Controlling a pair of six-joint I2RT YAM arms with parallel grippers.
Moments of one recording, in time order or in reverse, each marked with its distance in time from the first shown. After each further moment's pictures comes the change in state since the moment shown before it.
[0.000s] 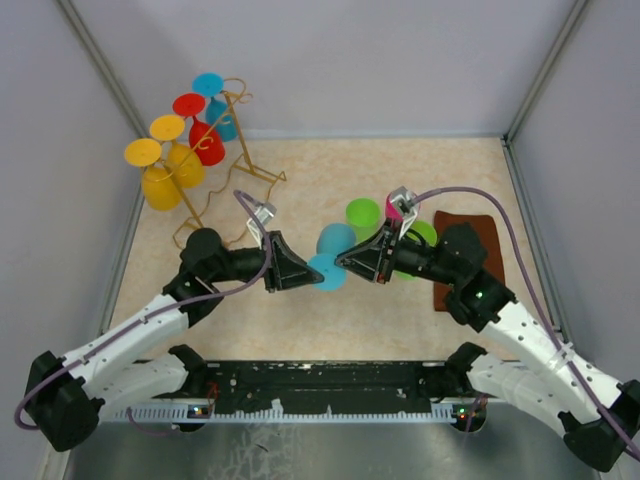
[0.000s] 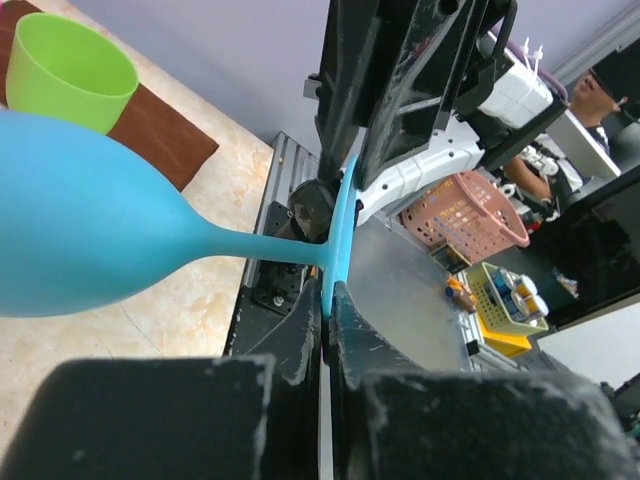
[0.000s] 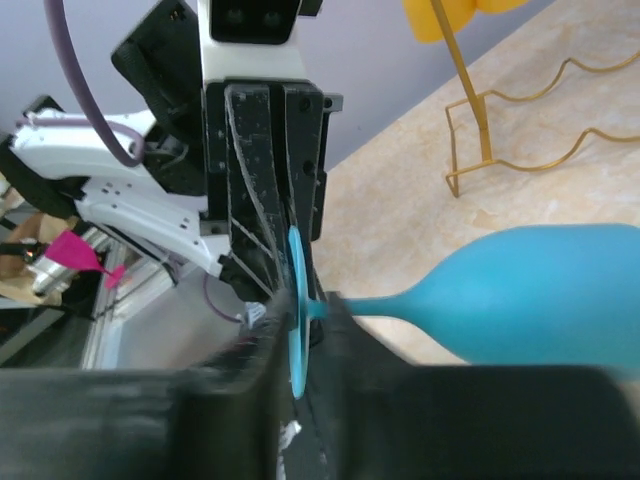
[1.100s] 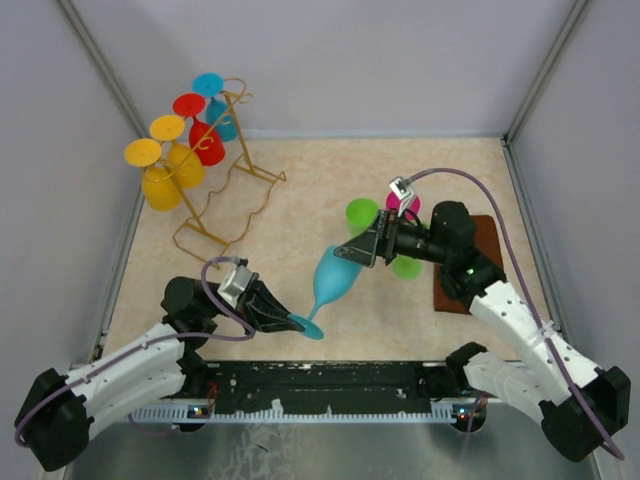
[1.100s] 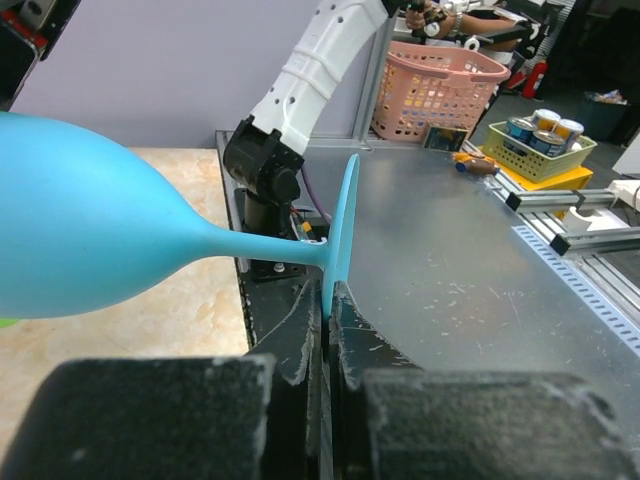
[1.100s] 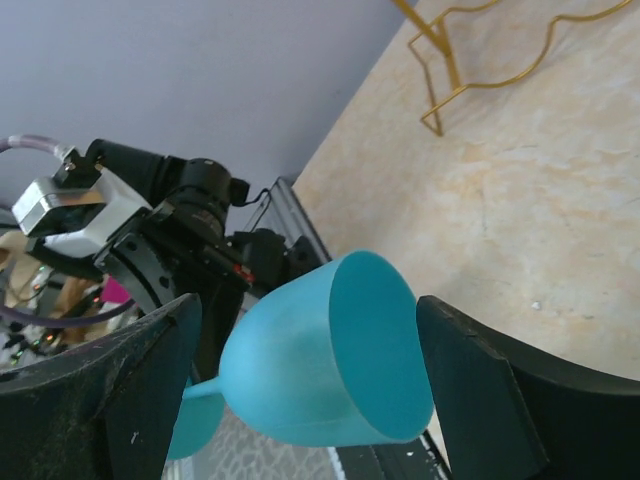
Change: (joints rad) left arm -0.027 -0.165 -0.340 0.482 0.282 0.251; right arm -0.179 0.119 0.042 -0.109 -0.086 0.159
